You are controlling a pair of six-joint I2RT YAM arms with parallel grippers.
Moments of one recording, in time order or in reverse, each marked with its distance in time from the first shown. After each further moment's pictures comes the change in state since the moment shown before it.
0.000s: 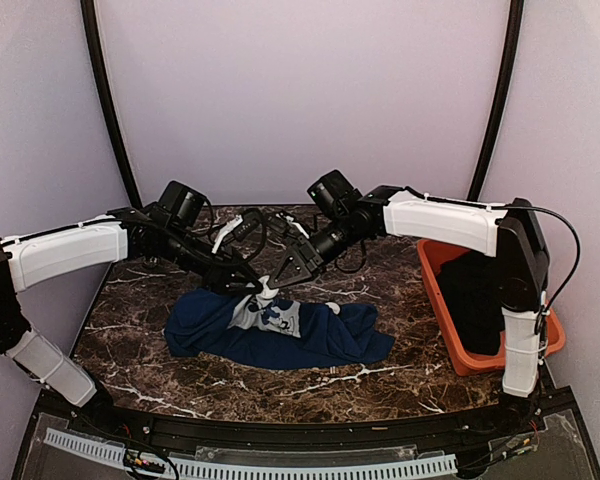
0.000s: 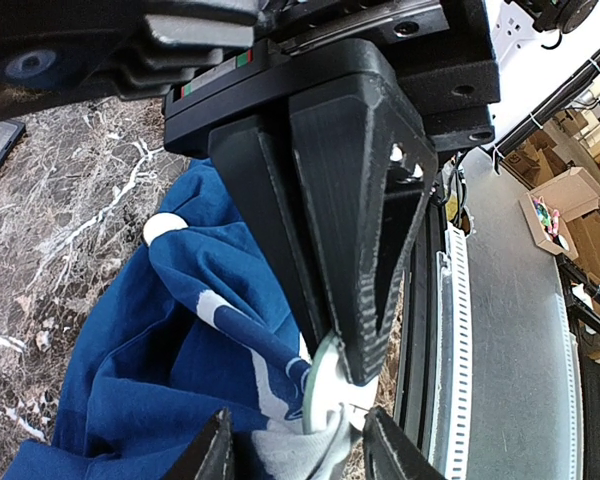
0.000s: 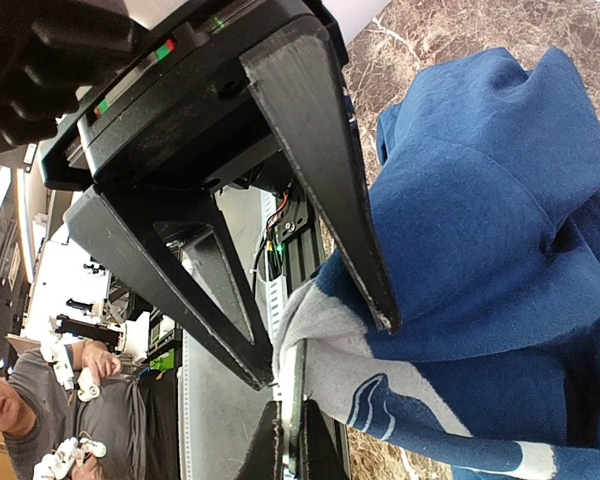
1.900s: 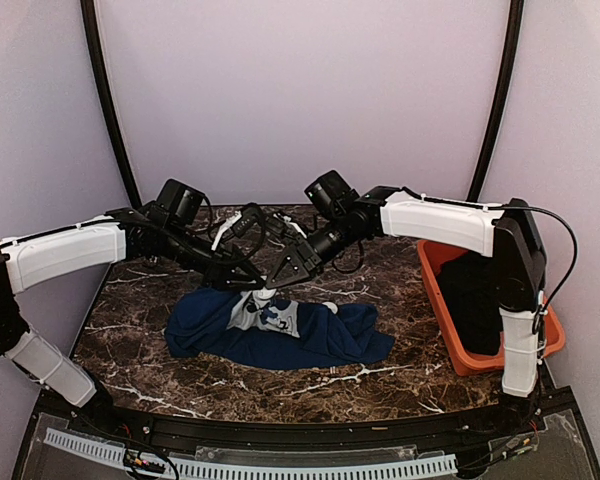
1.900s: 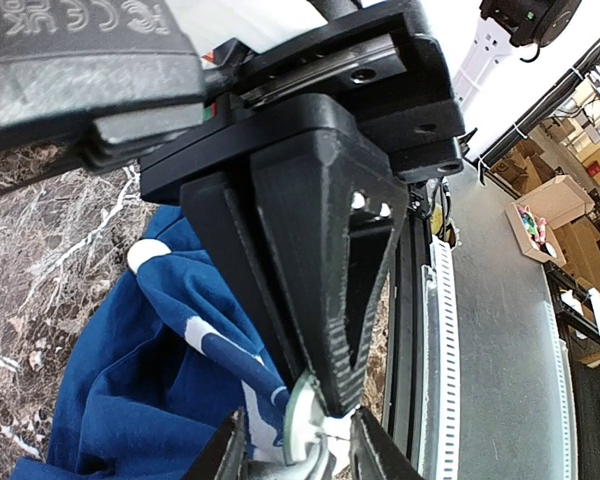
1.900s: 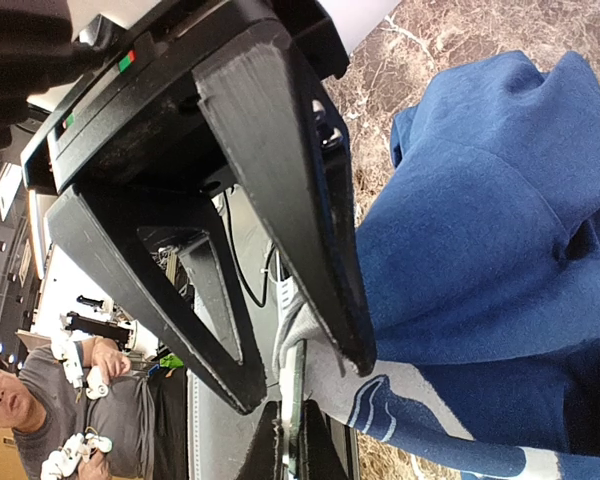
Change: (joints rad) left arm -0.002 -0.012 -0.006 0.046 0.038 -0.031; right arm 0.005 0.017 0.018 0.005 -0.029 0.014
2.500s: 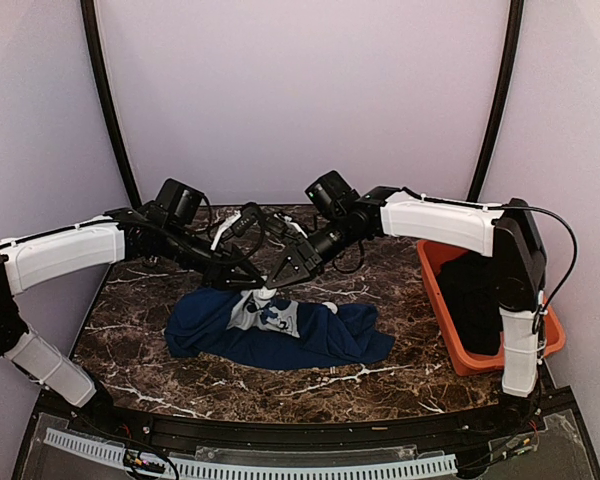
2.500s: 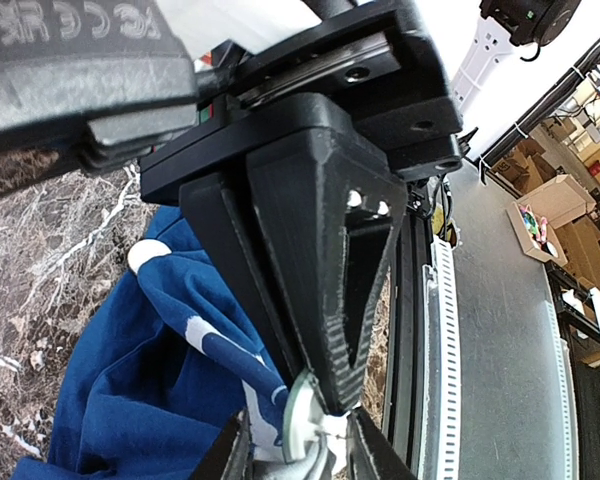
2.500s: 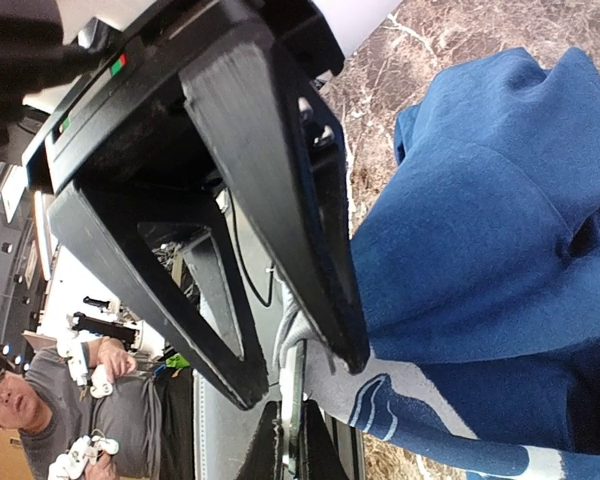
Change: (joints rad) left arm 0.003 -0.003 0.000 -0.002 -0.005 0.001; right arm -0.008 0.000 -0.003 0.005 -0.008 0.013
